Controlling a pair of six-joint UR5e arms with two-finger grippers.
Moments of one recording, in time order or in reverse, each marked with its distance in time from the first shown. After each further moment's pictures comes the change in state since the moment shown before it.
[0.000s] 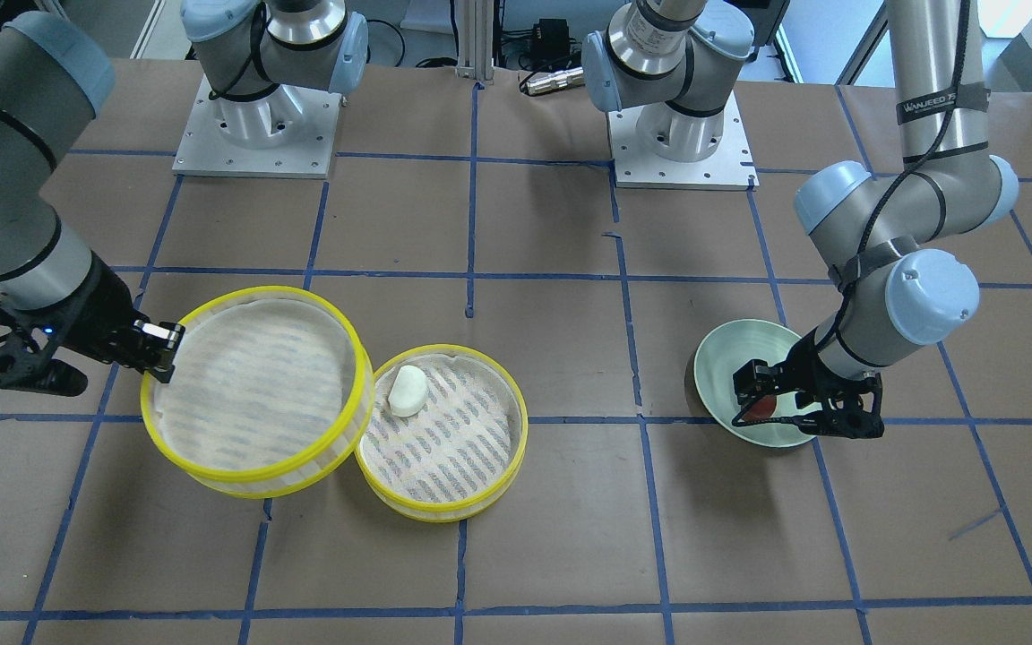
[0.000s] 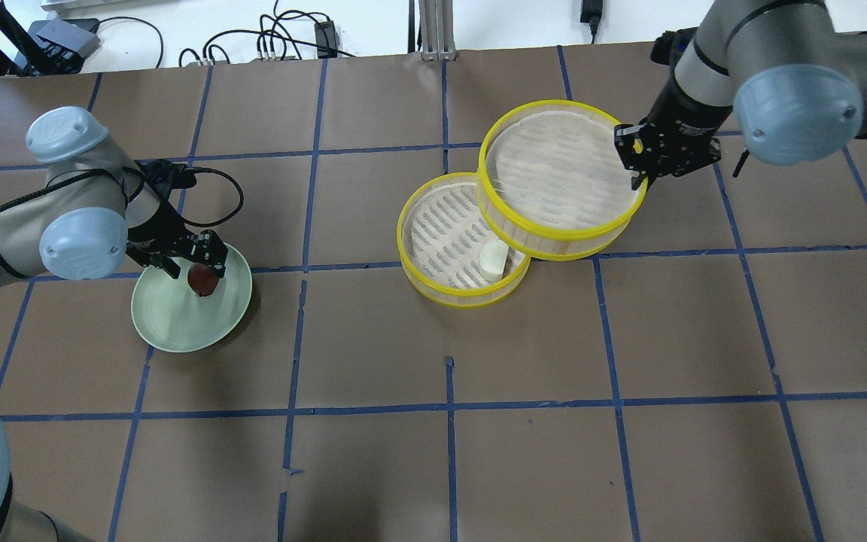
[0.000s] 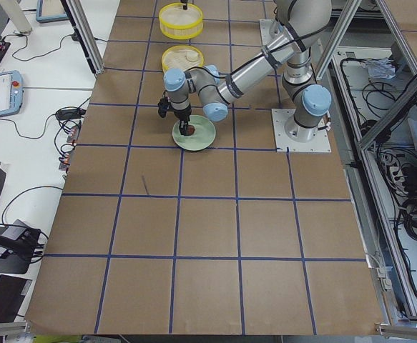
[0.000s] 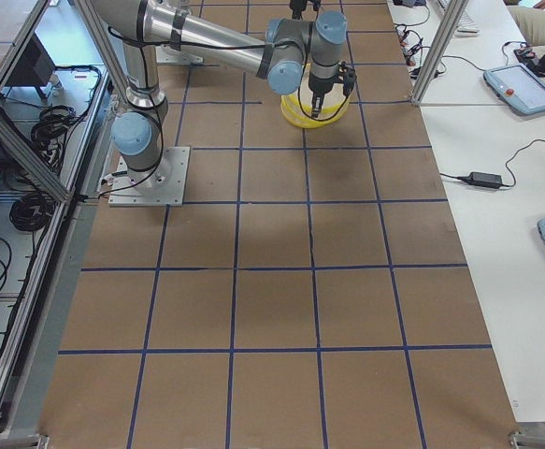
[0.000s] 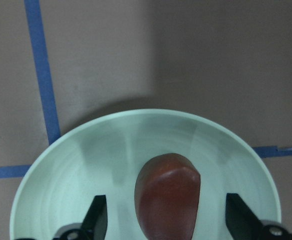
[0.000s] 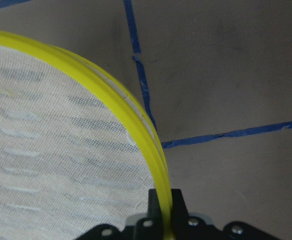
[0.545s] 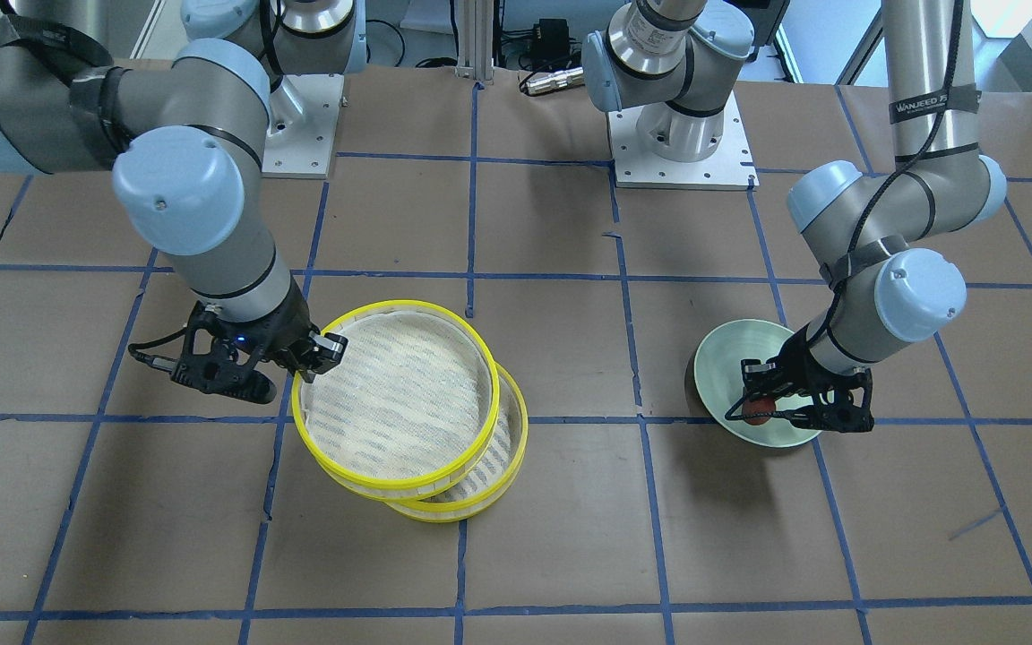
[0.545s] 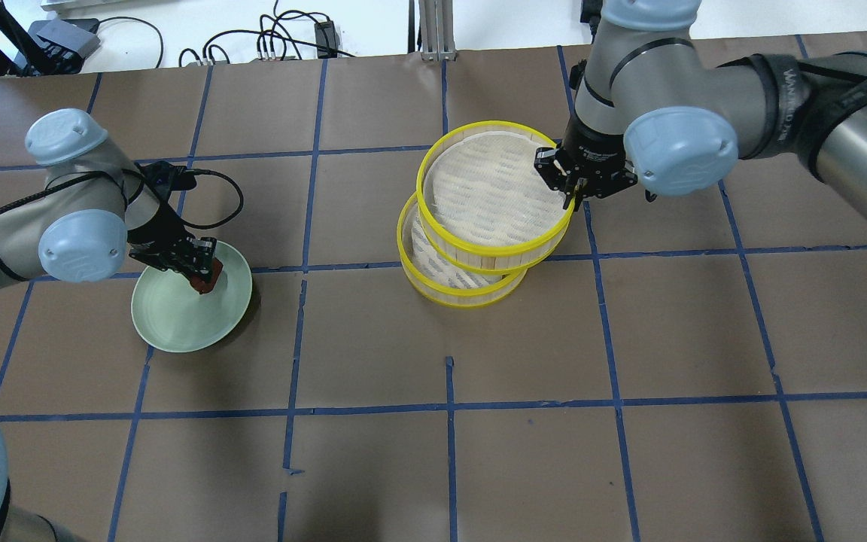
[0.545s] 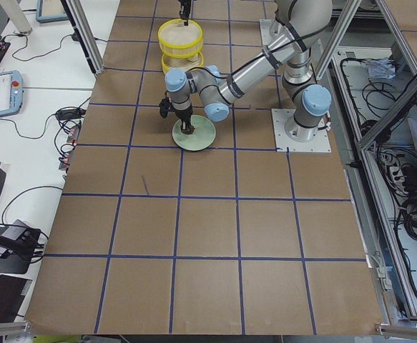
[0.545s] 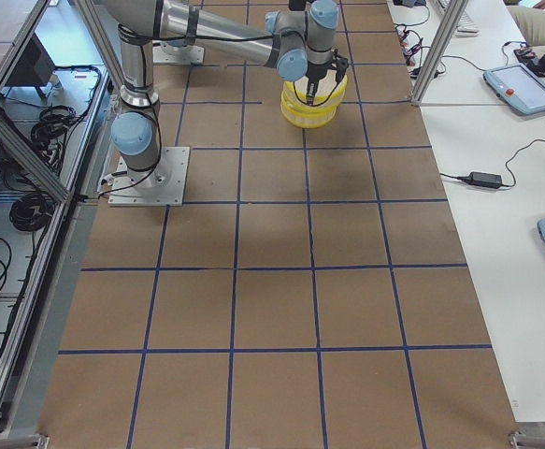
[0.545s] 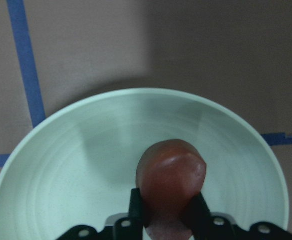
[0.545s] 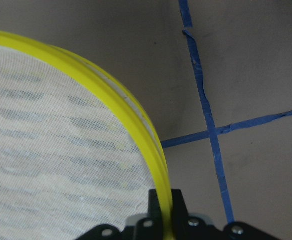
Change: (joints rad) left arm -0.003 0.017 0.006 -0.006 0.000 0.000; right arm 0.162 0.059 0.015 -0.080 -0.071 0.206
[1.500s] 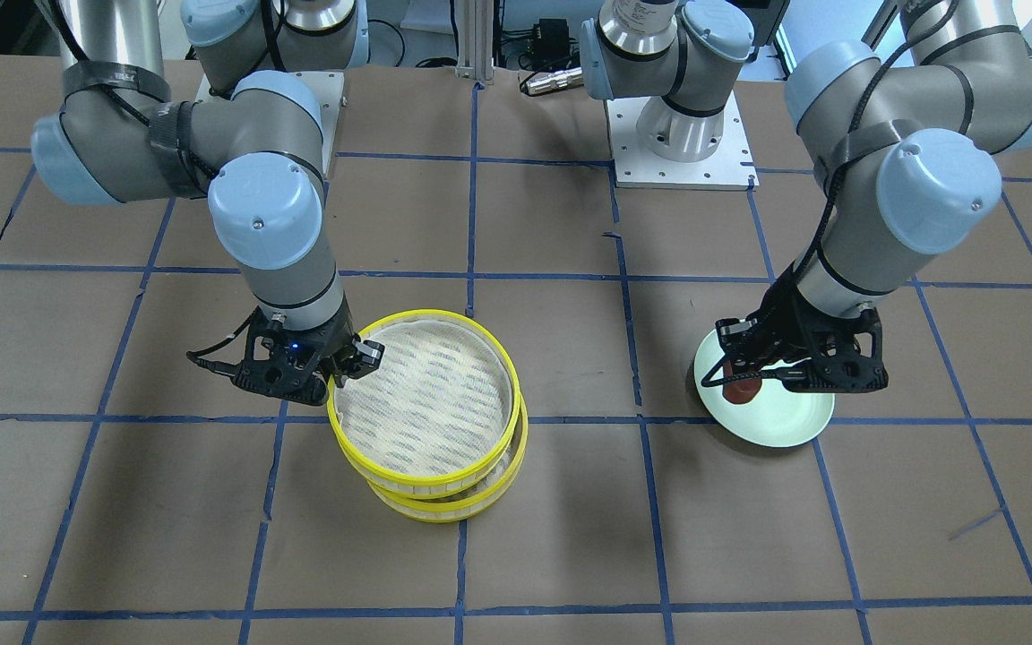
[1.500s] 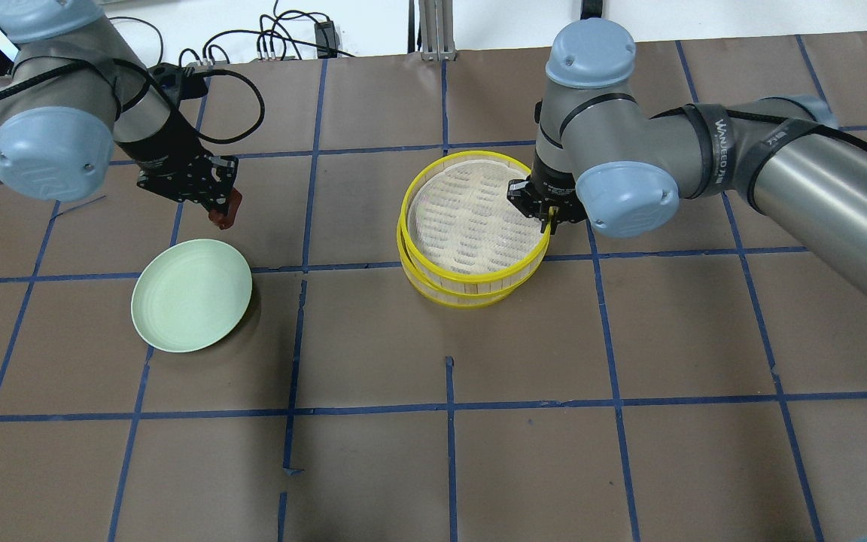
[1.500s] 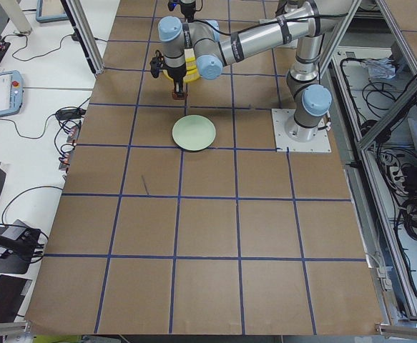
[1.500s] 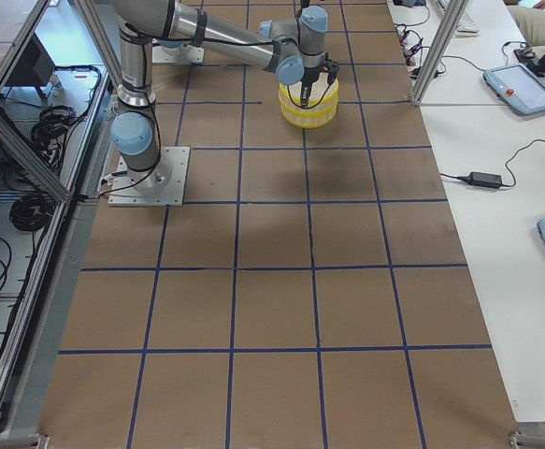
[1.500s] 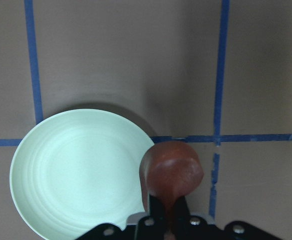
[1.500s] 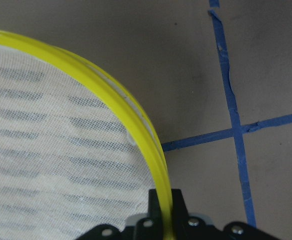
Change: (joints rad) left arm -0.186 0.135 0.236 -0.303 -0.039 -0.281; right arm 0.056 0.042 0.059 -0.115 -0.038 0.029
